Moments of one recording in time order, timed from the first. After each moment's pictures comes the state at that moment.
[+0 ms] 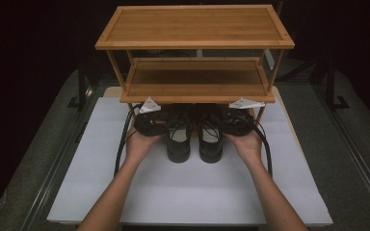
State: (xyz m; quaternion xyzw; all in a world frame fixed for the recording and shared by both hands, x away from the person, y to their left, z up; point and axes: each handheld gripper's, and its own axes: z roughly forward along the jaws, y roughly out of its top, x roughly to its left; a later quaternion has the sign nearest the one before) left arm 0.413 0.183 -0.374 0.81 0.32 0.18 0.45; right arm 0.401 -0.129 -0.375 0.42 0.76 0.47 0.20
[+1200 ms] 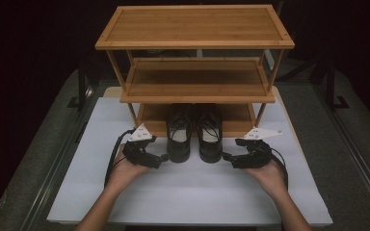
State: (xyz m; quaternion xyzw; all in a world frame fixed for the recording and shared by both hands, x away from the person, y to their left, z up) left arm 0.345 0.209 -0.405 0.85 0.29 0.12 0.43; right arm 0.322 -0.164 -0.400 0.38 0.80 0.44 0.14
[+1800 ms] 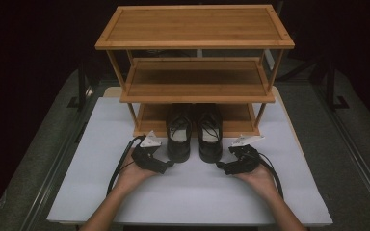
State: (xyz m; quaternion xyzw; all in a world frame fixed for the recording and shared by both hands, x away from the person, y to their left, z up) left arm 0.358 0.192 -0.443 0.87 0.27 0.13 0.40; right arm 0.336 -0.145 -0.444 0.37 0.83 0.39 0.11
